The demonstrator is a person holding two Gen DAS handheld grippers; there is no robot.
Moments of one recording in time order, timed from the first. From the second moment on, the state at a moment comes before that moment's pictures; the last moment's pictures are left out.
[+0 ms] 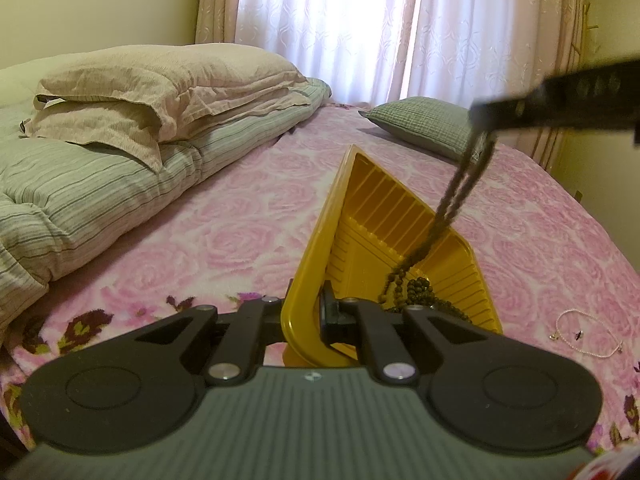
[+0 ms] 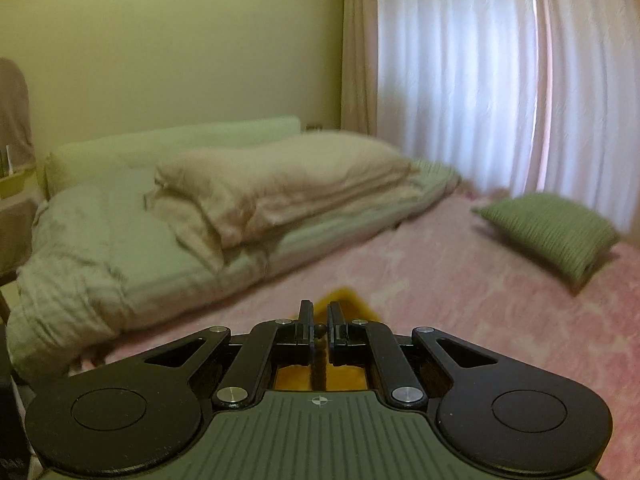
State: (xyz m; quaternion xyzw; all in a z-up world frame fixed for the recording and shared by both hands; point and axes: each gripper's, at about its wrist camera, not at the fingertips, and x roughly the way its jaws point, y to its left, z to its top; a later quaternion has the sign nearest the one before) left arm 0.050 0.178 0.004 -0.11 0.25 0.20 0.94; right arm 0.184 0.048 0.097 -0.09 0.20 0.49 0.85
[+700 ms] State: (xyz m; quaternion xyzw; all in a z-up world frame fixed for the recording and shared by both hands) left arm 0.051 0.182 0.003 -0.11 0.25 0.20 0.94; right arm 0.213 -0.030 0.058 -0.03 0.25 0.39 0.89
